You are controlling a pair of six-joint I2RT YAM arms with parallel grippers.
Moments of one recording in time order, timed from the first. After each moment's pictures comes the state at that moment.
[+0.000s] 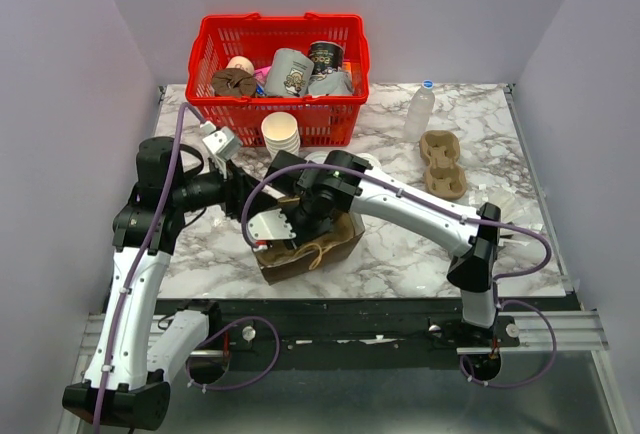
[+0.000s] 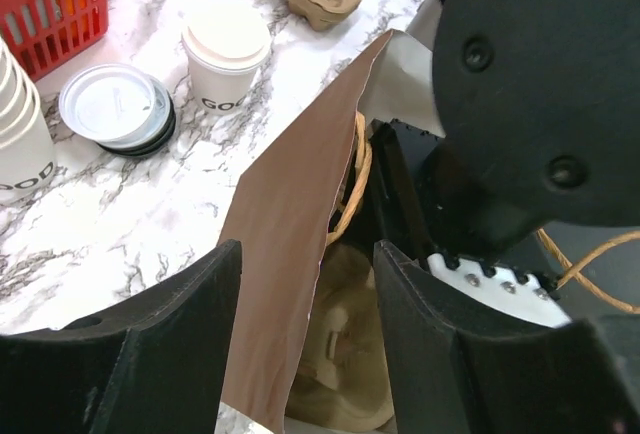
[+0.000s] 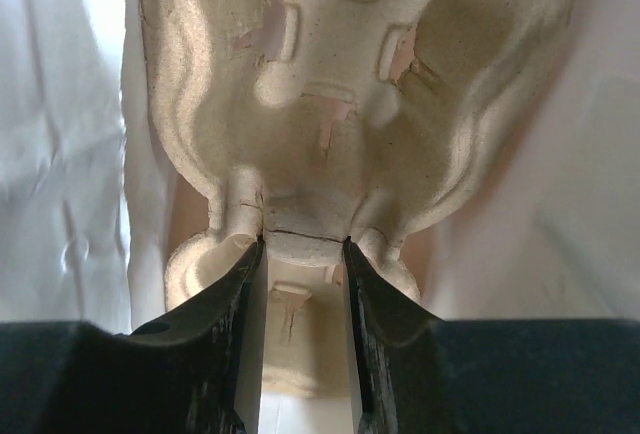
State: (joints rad) left arm -0.11 0.86 1.09 -0.71 0.95 0.05; right arm 1.16 1.94 2.06 -1.33 -0.15 -0.94
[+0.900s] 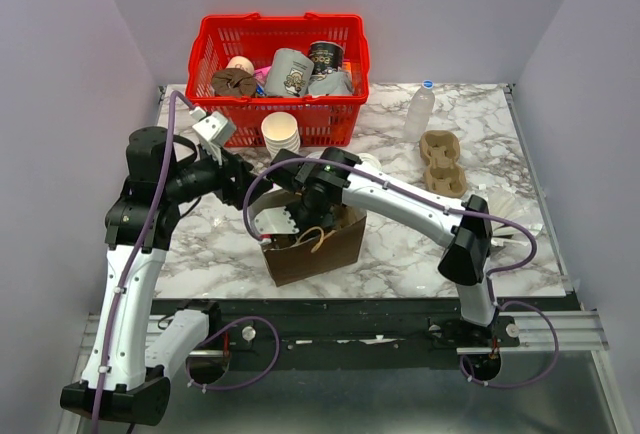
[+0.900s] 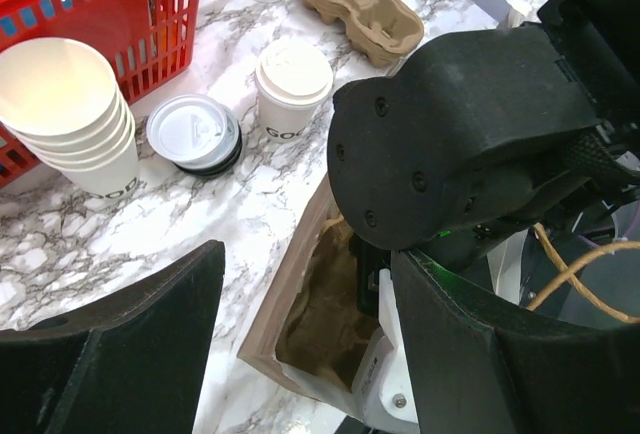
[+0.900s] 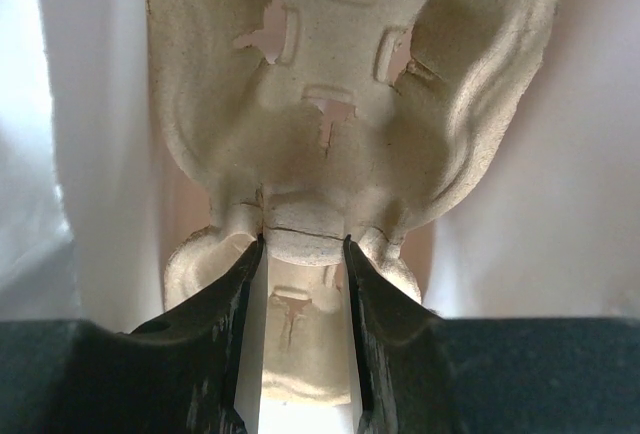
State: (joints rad) left arm -0.11 0.89 1.20 -0.68 0.81 0.02; right arm 1.10 2.00 2.01 -1.32 -0.17 -0.98
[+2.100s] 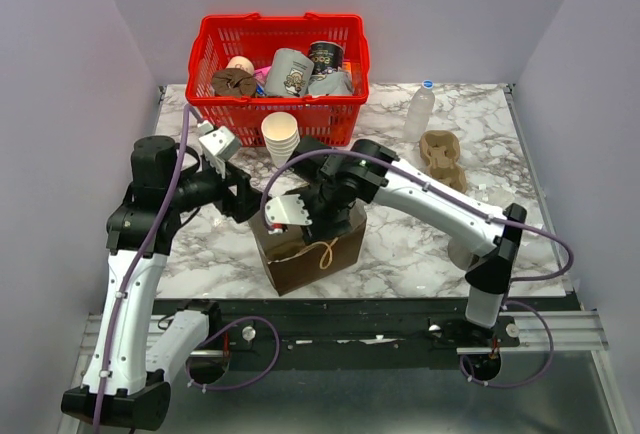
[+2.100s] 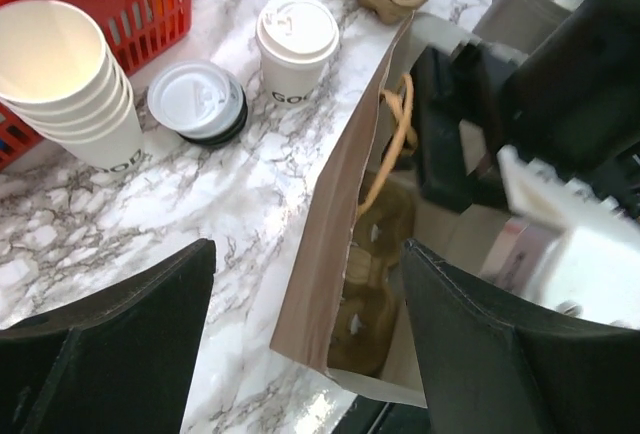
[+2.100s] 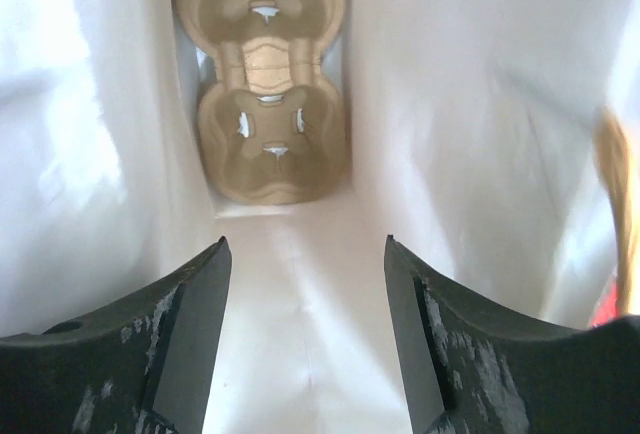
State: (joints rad) left arm -0.10 0.87 1.17 -0.76 0.81 0.15; right arm 1.10 1.85 1.99 -1.33 -0.14 -0.91
